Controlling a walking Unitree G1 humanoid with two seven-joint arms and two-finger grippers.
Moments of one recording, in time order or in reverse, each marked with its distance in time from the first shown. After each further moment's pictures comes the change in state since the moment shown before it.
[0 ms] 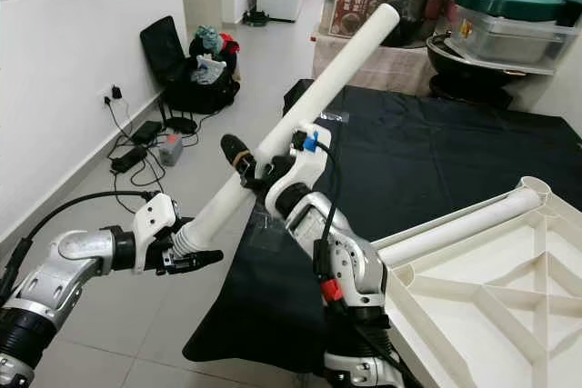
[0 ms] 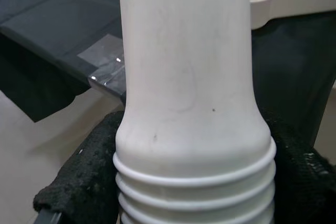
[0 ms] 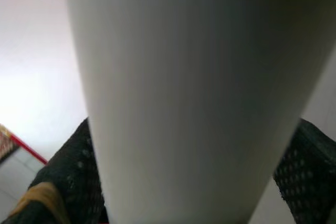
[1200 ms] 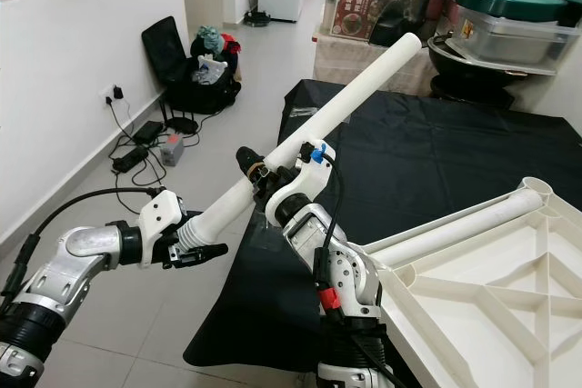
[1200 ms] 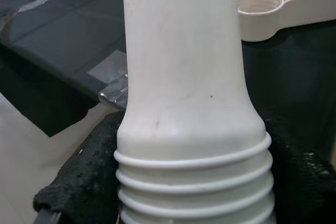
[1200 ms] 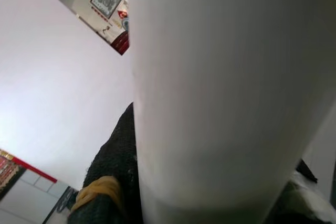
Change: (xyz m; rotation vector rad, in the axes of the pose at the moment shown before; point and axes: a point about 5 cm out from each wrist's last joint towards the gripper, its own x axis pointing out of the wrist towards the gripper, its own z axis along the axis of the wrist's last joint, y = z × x) left arm 0.013 0.001 0.007 0.041 -0.056 0.012; right arm -0.003 -0.008 -0.003 0.119 -0.061 -0.105
